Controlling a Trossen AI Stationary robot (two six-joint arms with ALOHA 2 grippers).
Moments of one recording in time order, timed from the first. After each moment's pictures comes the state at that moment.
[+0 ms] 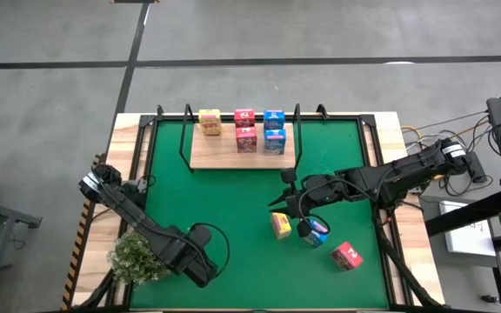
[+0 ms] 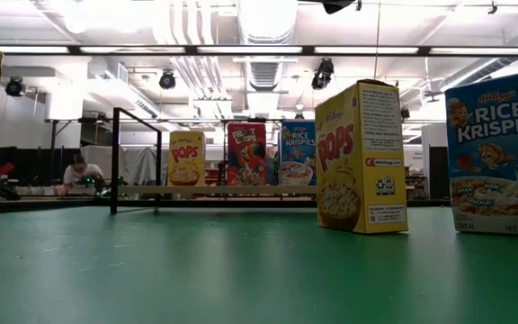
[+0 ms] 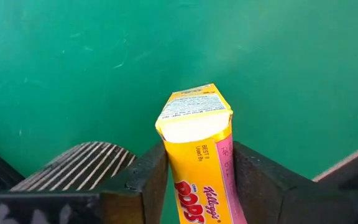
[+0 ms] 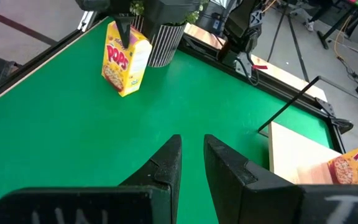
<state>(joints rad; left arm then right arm) -0.67 1.79 1.52 -1.29 -0.07 -1.53 0.24 1.35 1.05 -0.14 0.08 -0.32</state>
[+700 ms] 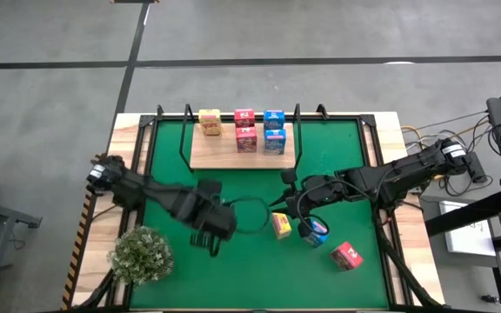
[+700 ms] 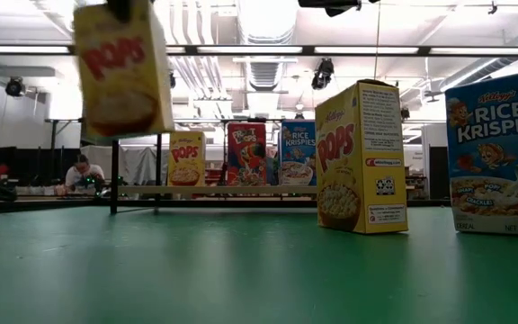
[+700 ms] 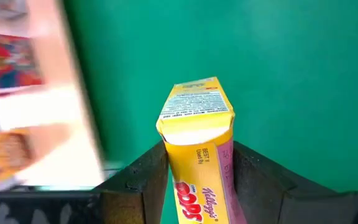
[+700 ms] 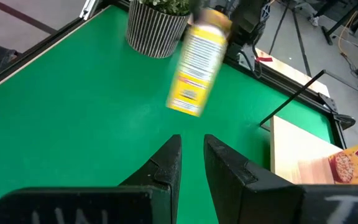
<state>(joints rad) -0.39 1.79 1.83 -1.54 -0.28 -0.21 0.24 1.35 1.05 -0.18 0.08 -0.34</state>
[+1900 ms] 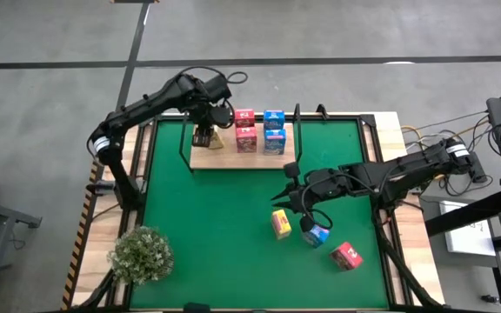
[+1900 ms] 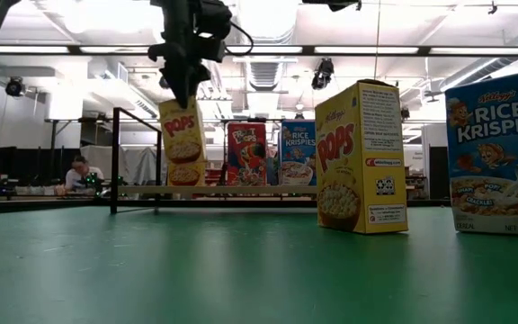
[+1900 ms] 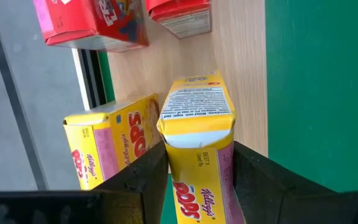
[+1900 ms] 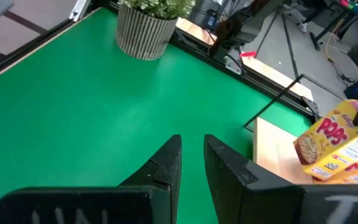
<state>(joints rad) 0.55 1.76 1.82 -1.41 -0.07 0.67 0.21 1.31 1.05 -0.20 0.08 -0.38</state>
